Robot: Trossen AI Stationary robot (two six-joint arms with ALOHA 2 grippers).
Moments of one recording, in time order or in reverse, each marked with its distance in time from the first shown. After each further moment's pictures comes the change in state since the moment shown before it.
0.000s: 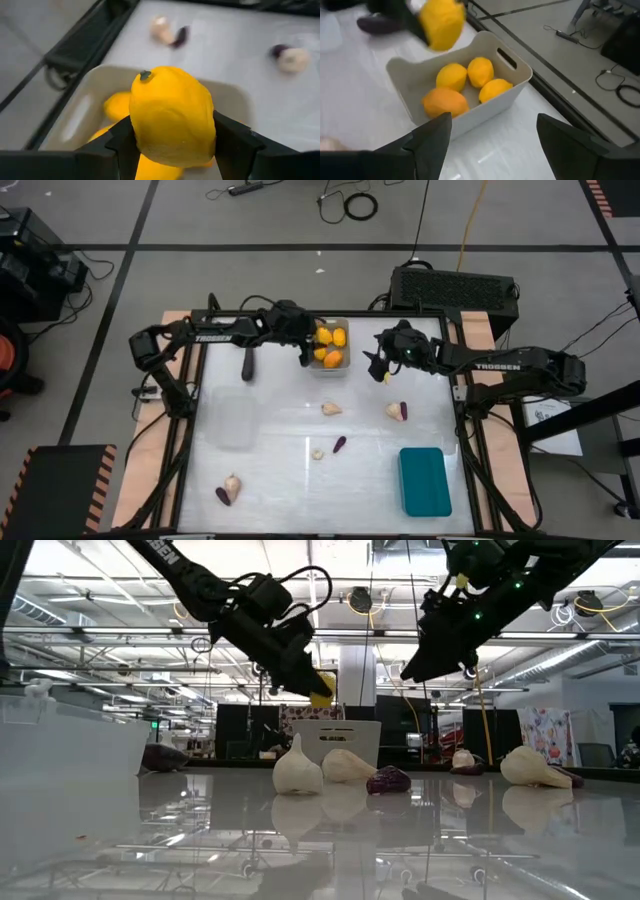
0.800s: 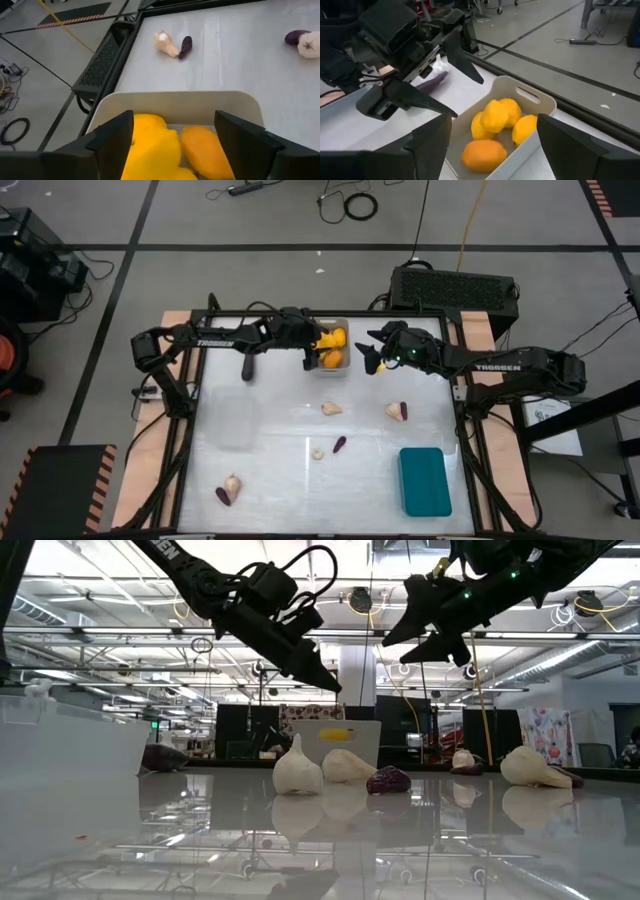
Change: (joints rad) left arm -0.072 0.007 0.000 0.069 -0.140 0.183; right arm 0.030 0.000 0.000 0.199 -0.001 0.273
